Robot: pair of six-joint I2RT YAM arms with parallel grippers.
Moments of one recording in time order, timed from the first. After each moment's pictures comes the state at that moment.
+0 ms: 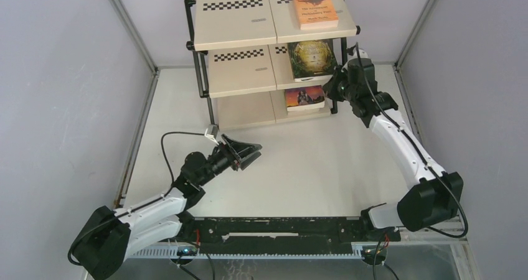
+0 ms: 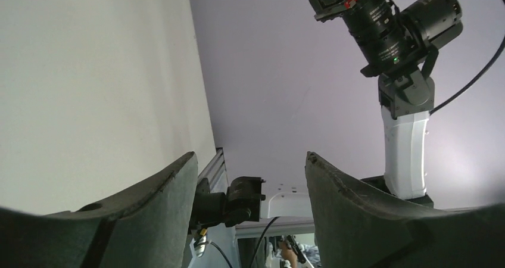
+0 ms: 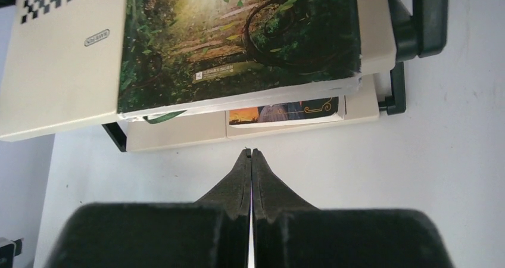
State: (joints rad) left arm -0.63 0.95 0.20 0.80 0.27 -1.41; right arm 0.28 1.36 1.30 -0.44 -0.04 0.47
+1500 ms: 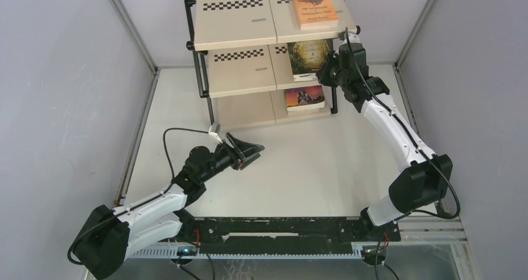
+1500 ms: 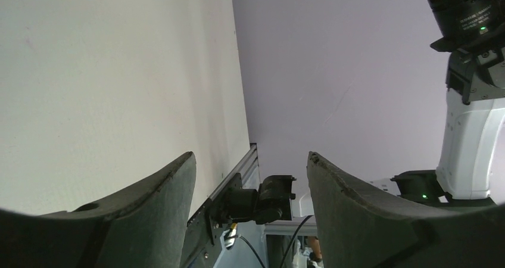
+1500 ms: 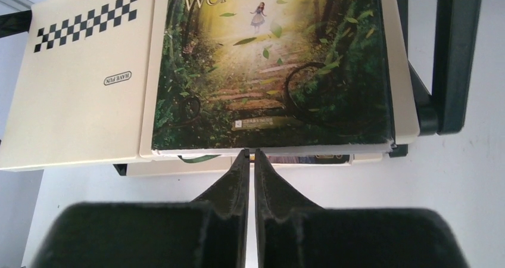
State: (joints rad) left arm -0.63 0.95 0.26 0.60 0.27 -1.31; right arm 0.32 1.53 1.51 -0.44 0.01 0.42
